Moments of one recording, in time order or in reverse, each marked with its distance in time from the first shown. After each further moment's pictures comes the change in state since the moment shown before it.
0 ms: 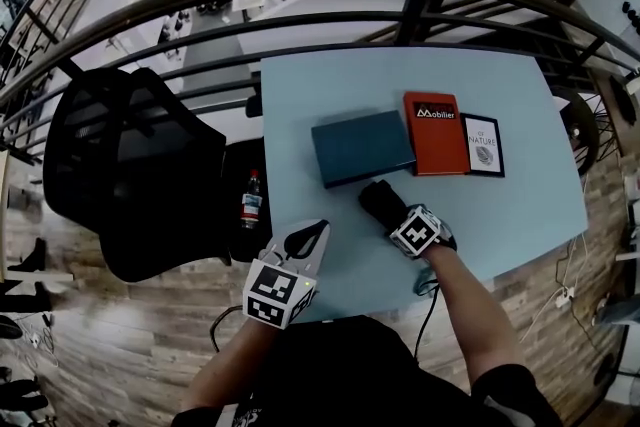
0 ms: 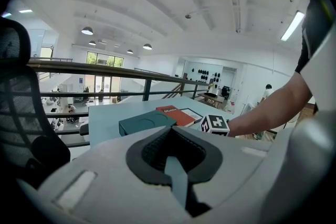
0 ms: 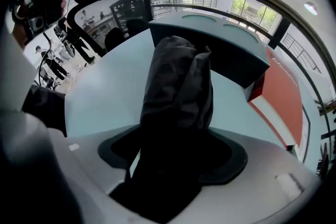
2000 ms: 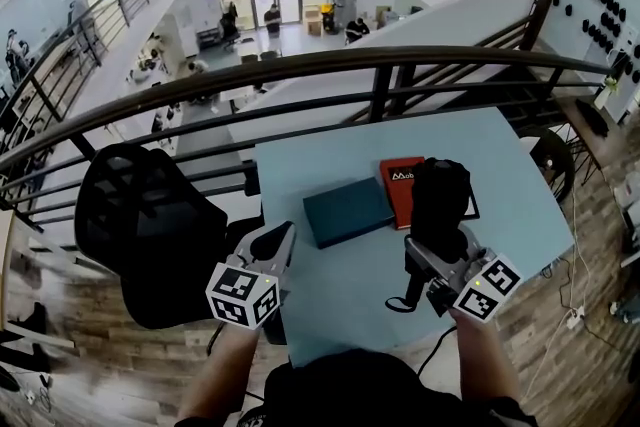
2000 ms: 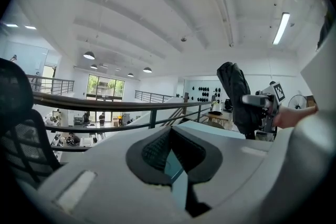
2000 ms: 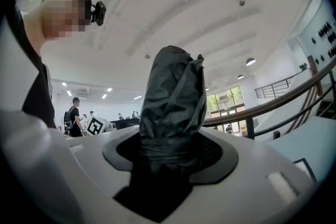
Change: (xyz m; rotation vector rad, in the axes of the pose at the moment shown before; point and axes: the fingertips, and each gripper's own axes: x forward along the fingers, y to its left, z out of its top) left arm -0.054 0.042 0.137 0.090 -0.248 0.028; right arm -0.401 0.046 0.126 0.209 -1.342 -0.037
